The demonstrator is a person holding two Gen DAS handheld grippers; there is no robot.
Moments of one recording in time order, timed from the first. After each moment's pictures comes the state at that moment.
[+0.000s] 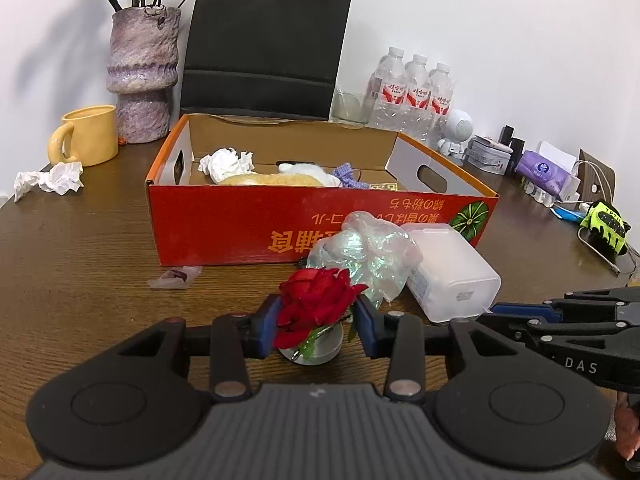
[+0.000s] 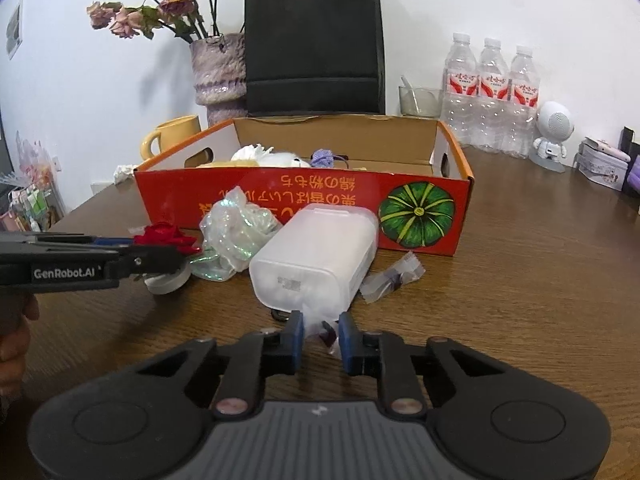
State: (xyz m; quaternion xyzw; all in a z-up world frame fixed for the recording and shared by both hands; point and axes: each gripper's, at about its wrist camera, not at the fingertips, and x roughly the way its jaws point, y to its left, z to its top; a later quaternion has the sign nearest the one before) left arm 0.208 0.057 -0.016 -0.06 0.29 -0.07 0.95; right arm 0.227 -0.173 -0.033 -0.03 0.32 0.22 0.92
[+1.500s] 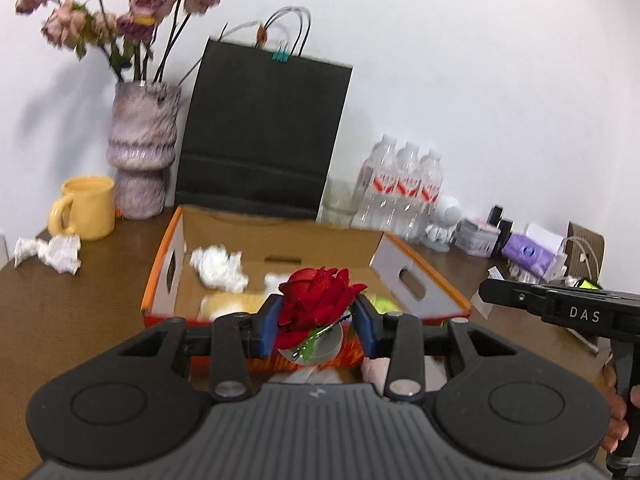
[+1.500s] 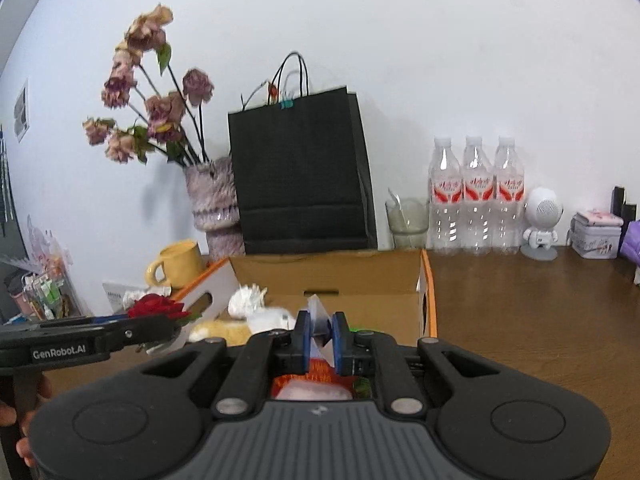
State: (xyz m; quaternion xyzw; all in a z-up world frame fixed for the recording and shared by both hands) left arm 0.217 0.056 0.041 -0.10 0.21 -0.07 0.97; right arm 0.265 -0.200 0.047 0.03 0.22 0.23 0.95
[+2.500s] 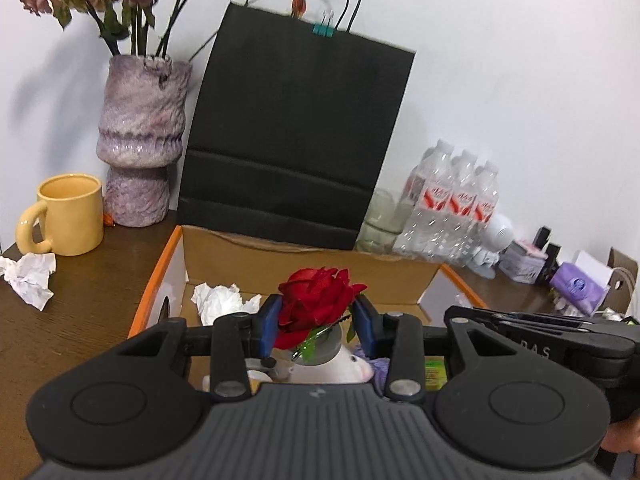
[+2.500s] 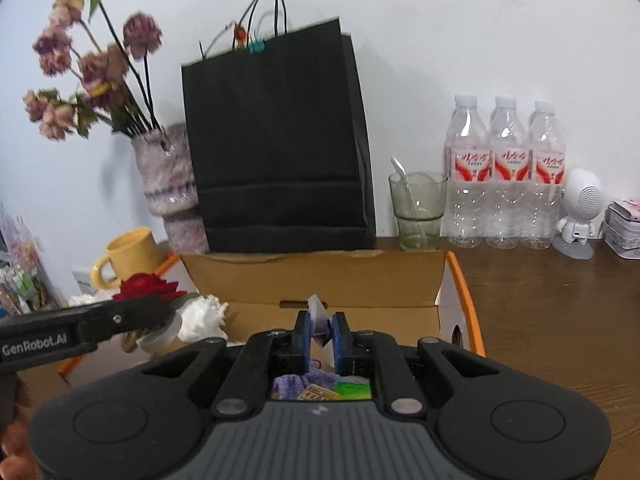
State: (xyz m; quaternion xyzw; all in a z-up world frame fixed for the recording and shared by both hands) left arm 0.343 0.077 0.036 -0.12 0.22 -0.04 0.97; right arm 0.401 -0.139 0.025 0.01 0.26 0.20 0.94
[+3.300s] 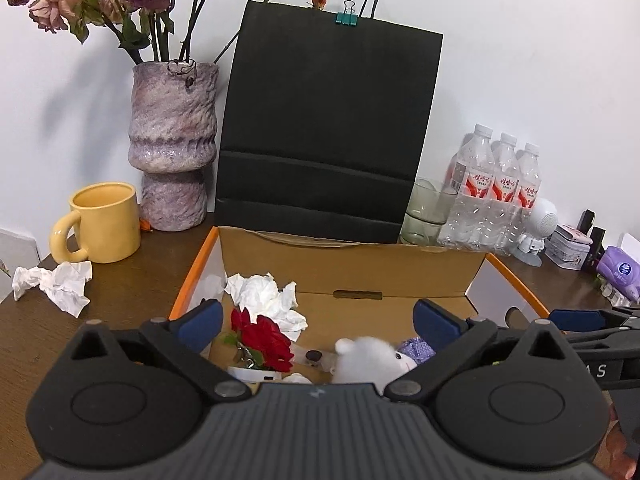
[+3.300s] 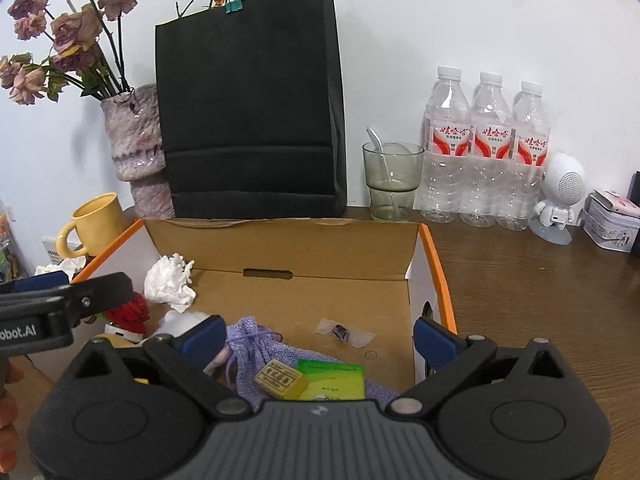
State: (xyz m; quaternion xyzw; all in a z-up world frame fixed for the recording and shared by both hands) left arm 0.344 0.072 0.035 -0.08 0.23 0.03 0.97; right arm 0.406 -0.139 0.018 -0.01 0.30 0.16 0.94
